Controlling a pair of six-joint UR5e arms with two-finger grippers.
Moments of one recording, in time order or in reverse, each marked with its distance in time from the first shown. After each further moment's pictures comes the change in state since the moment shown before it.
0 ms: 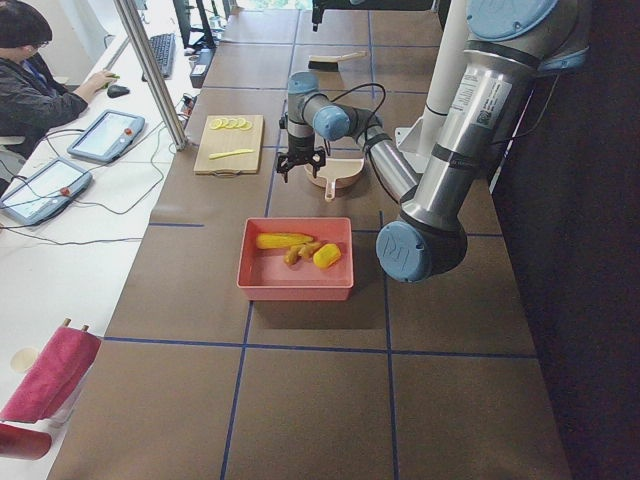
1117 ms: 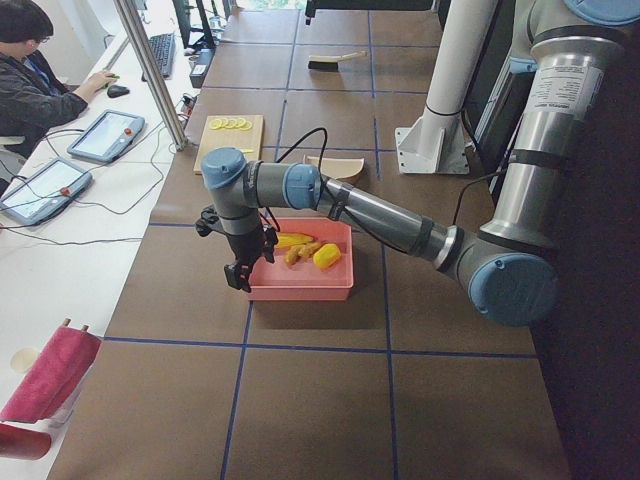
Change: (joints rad) left arm -0.558 0.205 0.250 0.111 -0.234 0.110; right arm 0.041 0.042 -0.006 0.000 0.000 -0.012
